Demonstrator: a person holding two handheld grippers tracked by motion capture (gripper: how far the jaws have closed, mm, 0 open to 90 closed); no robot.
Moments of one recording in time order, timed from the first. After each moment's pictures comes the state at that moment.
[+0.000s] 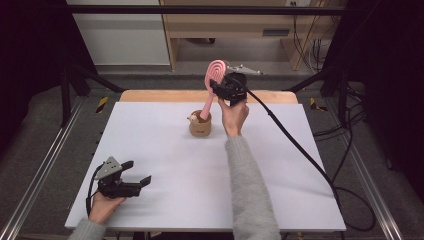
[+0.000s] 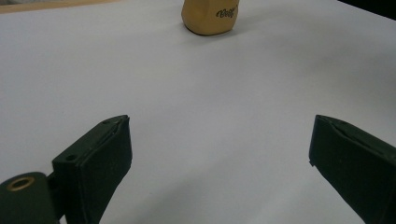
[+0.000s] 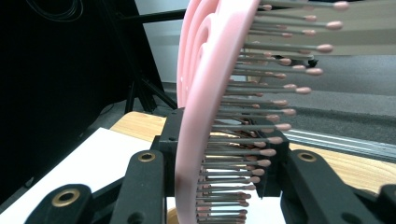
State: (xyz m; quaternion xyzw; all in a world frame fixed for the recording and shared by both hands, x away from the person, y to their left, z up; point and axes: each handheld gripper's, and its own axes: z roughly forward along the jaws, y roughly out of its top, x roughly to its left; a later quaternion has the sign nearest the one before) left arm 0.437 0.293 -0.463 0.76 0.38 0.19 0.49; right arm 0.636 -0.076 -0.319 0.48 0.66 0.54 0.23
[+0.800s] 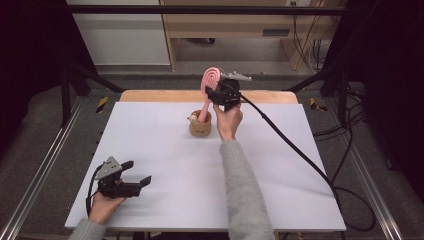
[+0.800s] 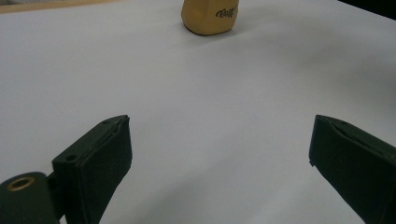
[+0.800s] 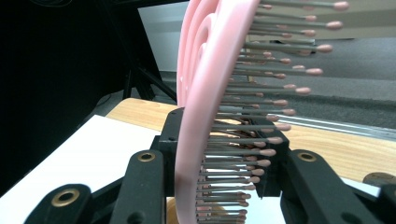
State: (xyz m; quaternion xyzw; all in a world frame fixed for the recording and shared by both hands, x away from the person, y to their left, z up) left arm 0.437 0.293 -0.463 0.76 0.38 0.19 0.49; right arm 0.642 -0.061 -0.344 0.49 0.66 0.52 0.22
